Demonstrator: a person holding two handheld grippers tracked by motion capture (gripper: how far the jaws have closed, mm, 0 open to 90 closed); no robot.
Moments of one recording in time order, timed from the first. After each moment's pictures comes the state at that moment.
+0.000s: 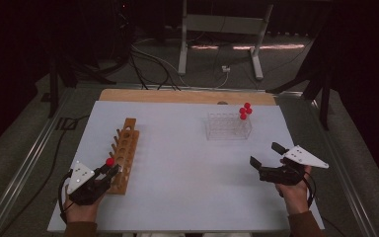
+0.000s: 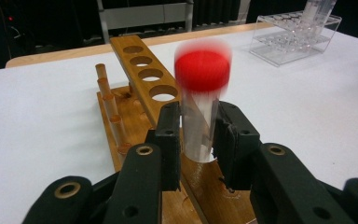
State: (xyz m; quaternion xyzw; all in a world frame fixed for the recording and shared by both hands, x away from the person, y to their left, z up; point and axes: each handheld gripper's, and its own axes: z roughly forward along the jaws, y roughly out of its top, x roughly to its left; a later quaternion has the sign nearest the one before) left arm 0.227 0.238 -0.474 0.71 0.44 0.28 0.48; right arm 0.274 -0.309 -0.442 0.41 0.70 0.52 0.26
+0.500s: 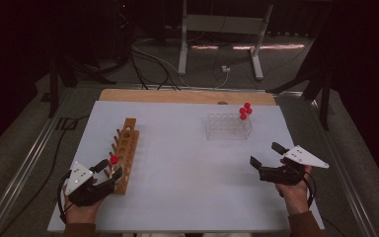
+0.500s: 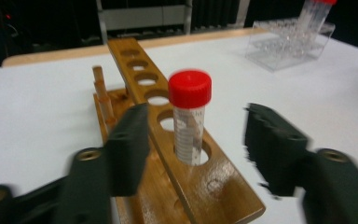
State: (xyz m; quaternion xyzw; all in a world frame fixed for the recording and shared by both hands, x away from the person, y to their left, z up) left arm 0.222 0.238 -0.467 0.70 0.44 0.28 0.49; right arm 0.275 -0.309 -0.442 0.41 0.70 0.52 0.26
